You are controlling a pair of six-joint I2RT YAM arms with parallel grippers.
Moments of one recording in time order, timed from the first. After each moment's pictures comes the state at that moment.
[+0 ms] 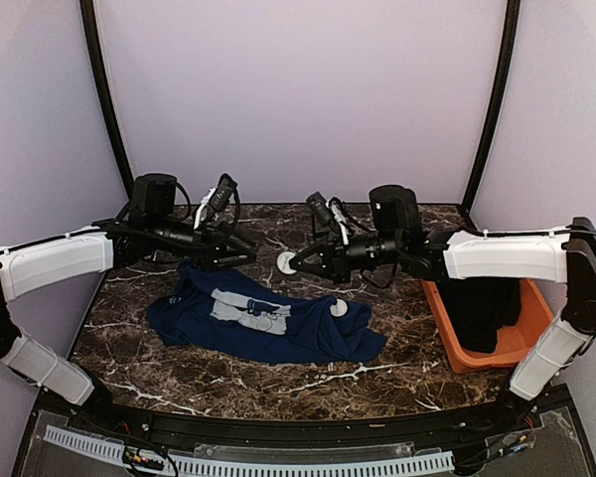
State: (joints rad) left arm -0.52 1.38 0.99 -0.03 1.07 -0.11; right arm 0.82 1.60 1.10 0.16 -0.72 0.18
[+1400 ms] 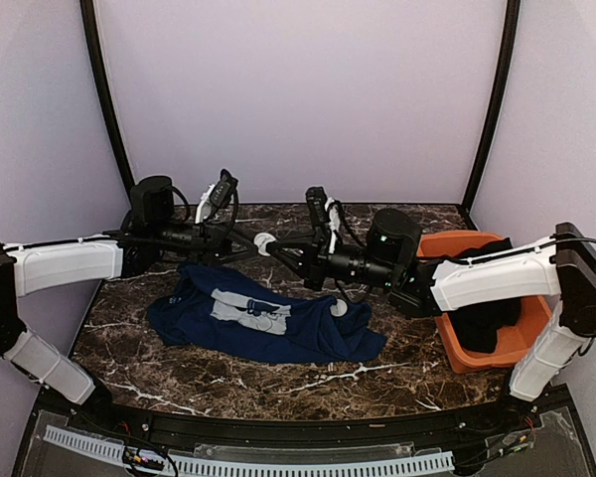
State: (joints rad) left arm -0.52 1.43 0.92 0.35 1.20 -0.43; right arm 1.00 1.63 0.96 0.75 -0.36 0.27
